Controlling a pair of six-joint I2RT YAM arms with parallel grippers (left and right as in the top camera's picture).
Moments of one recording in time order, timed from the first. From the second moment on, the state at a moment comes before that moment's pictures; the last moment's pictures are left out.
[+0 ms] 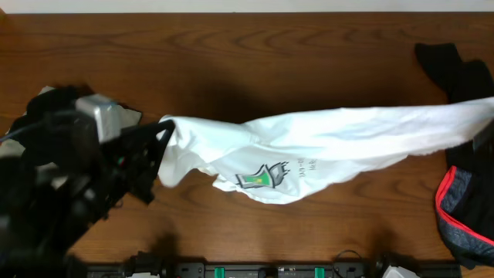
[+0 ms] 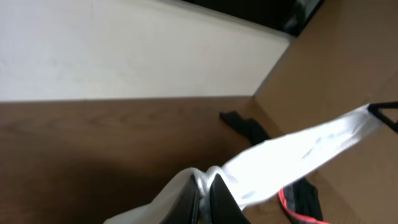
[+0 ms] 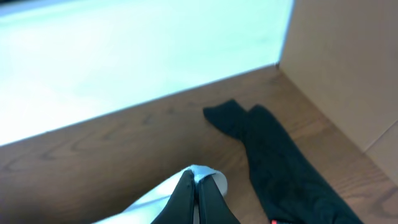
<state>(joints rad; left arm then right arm) 0.04 0.82 1.49 -0.94 0.69 -0.26 -0.38 0.95 1.60 -1.04 -0.08 0.11</state>
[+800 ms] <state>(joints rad) 0.06 1.10 2.02 -1.27 0.53 -0.20 -0.38 0.91 1.74 -1.10 -0.01 0.15</state>
